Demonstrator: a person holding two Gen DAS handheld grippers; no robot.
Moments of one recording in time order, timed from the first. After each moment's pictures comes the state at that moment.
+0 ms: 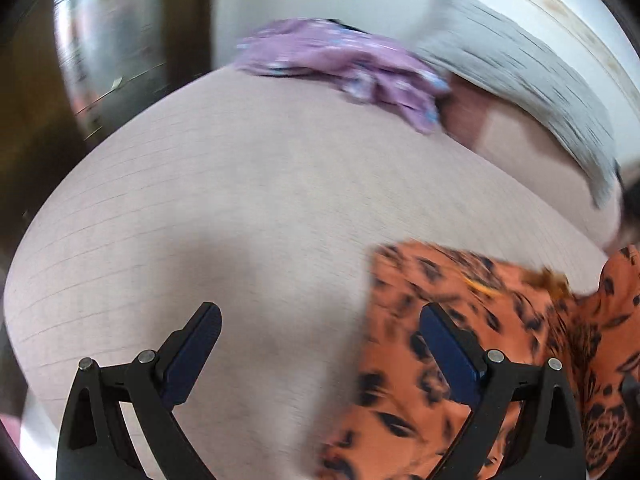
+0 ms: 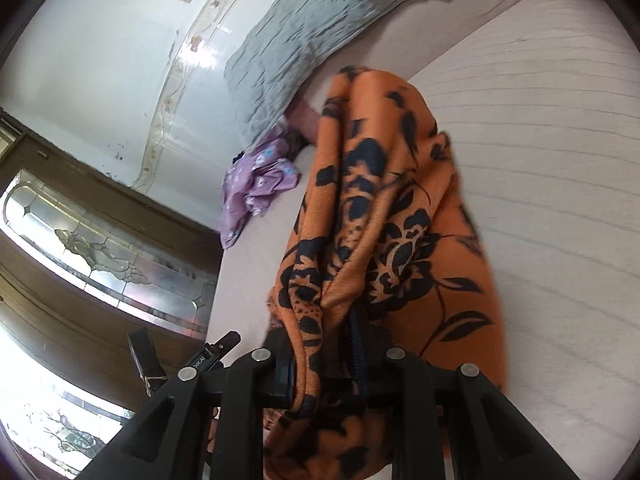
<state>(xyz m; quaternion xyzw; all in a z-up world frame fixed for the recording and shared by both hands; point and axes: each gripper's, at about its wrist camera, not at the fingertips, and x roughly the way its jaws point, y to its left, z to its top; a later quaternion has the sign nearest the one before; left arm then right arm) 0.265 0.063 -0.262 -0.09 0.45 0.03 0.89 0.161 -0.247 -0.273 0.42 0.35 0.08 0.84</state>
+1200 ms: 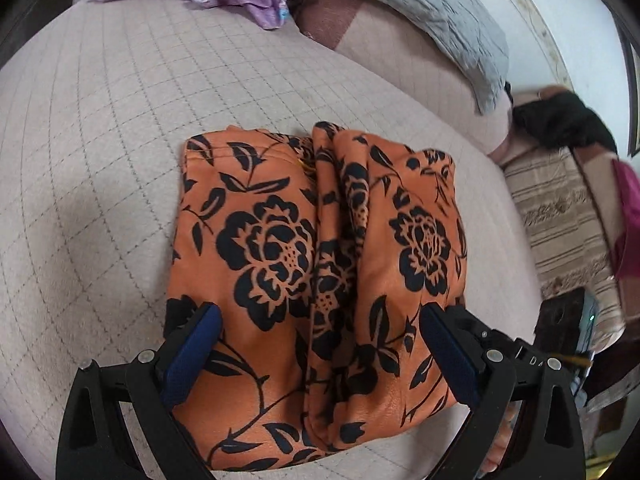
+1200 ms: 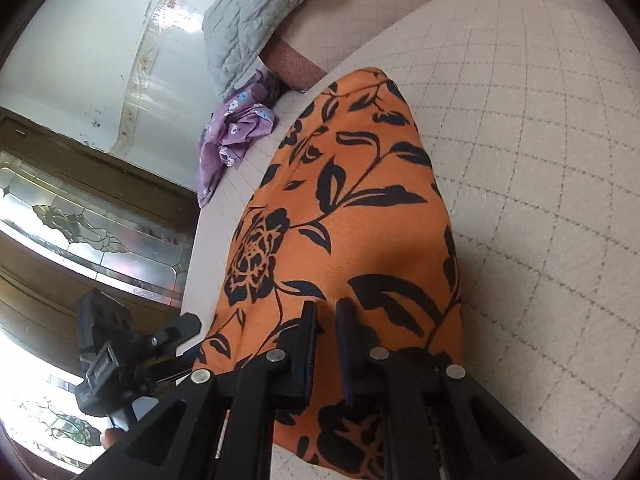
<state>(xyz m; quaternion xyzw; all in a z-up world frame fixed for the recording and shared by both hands) 0.271 -0.006 -0.280 -0.10 0.56 -0.25 0.79 0.191 -0.226 -0.351 0.41 0.41 0.08 0.81</state>
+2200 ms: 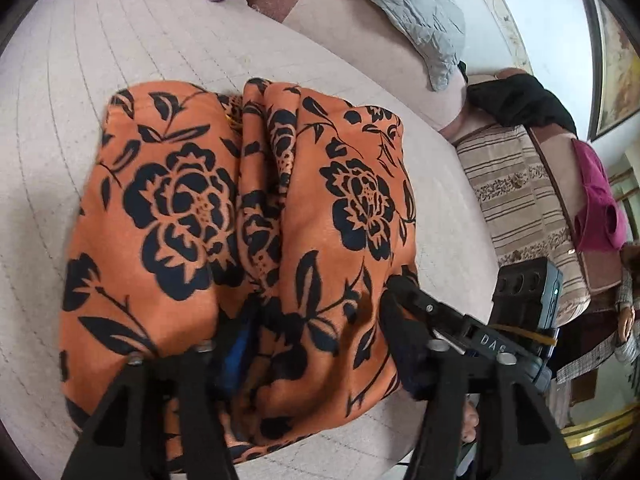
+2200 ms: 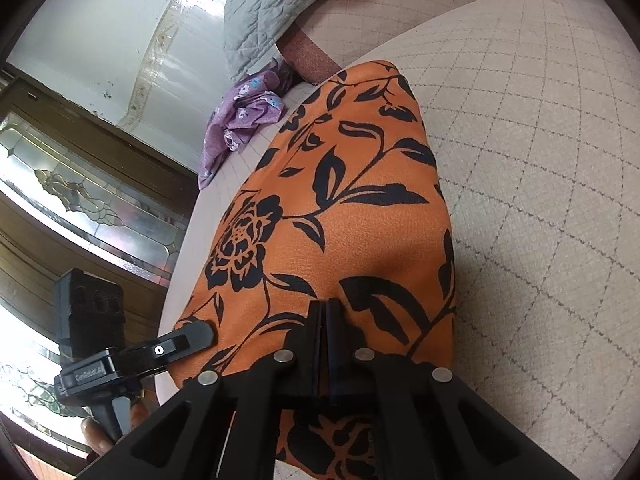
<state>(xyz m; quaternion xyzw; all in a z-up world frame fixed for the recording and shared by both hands) 0.252 -0.012 -0.298 -0.14 0.56 -0.34 0.74 0.183 -0.228 -0.359 0.36 0.41 0.10 0.83</state>
